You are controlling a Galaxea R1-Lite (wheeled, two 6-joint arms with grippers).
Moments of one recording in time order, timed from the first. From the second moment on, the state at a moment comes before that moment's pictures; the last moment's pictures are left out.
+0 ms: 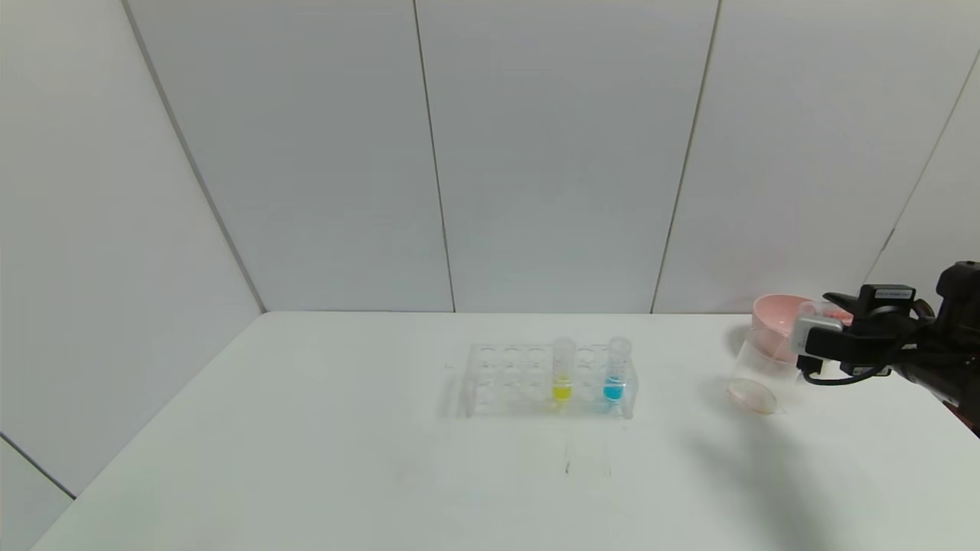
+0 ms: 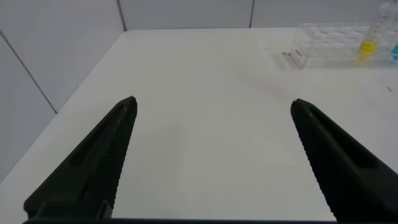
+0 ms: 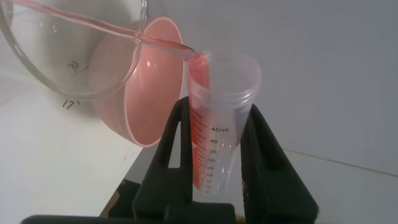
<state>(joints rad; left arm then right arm) 0.00 0.00 0.00 0.00 0.00 0.00 -0.14 1.86 -0.71 -0.91 0.07 -1.59</state>
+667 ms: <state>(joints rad) 0.00 0.00 0.00 0.00 0.00 0.00 -0.12 1.86 -0.71 -0.91 0.05 -1.67</state>
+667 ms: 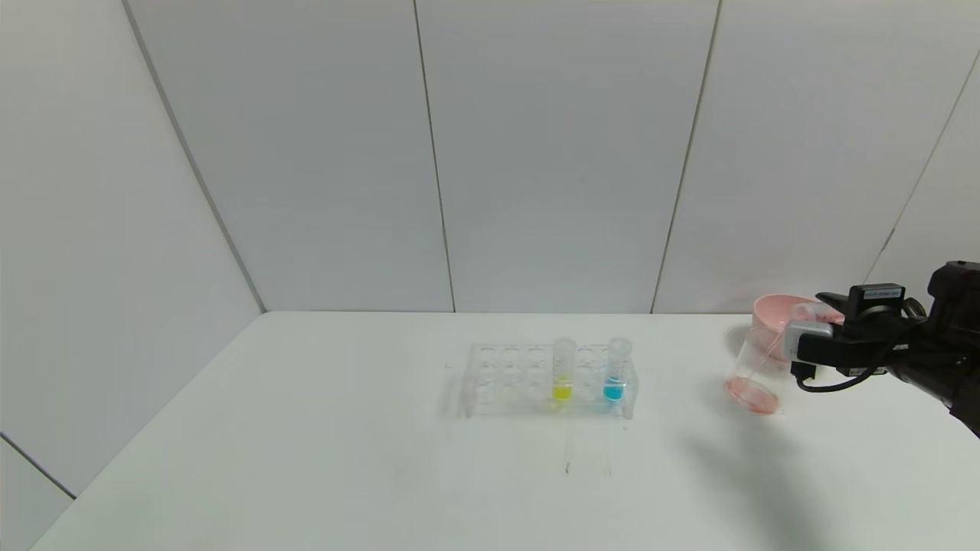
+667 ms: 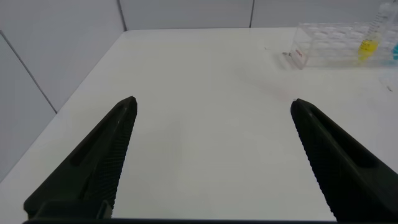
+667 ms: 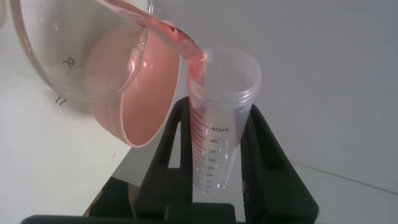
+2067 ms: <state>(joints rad) 0.00 0.00 0.00 0.00 0.00 0.00 -0.10 1.85 -0.72 -0.94 0.03 -1.71</state>
